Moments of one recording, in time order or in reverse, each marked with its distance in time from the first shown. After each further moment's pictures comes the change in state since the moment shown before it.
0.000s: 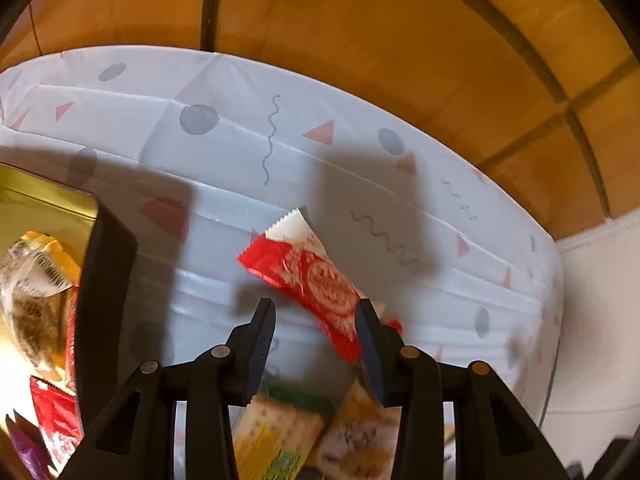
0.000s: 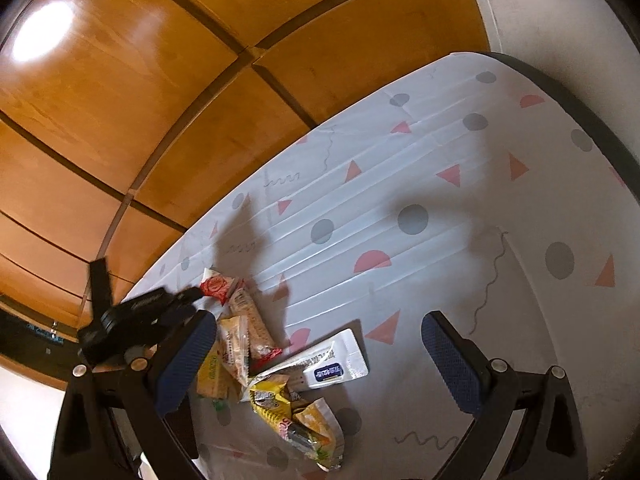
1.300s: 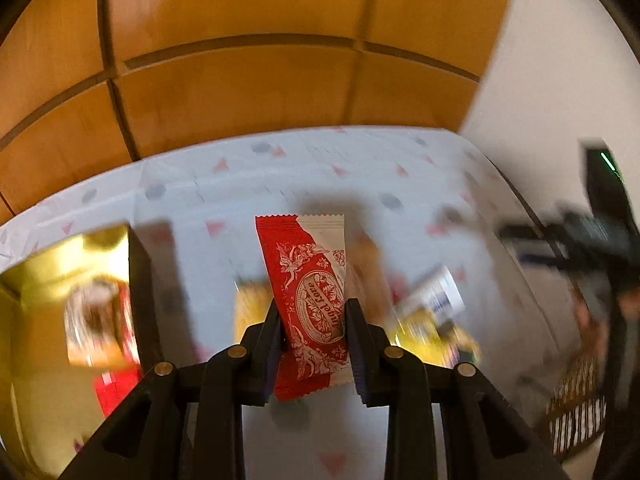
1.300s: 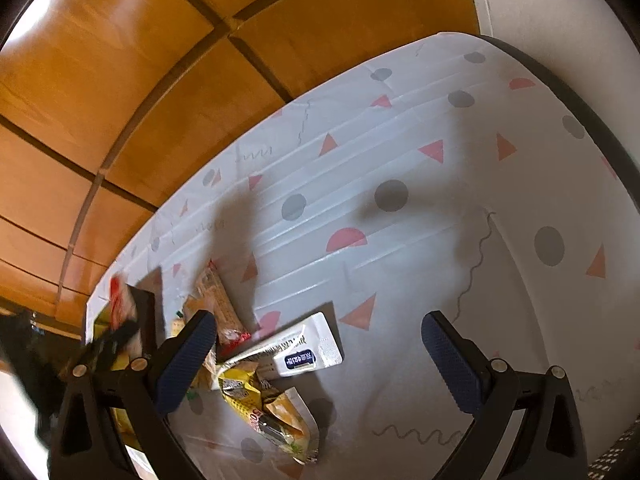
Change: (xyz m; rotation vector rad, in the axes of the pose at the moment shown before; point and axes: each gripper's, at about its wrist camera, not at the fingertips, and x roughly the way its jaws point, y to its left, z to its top) left arm -0.110 -0.014 -0.143 0.616 -0.205 -0.070; right arm 0.016 -0.005 -0.004 -0.011 0.079 -0.107
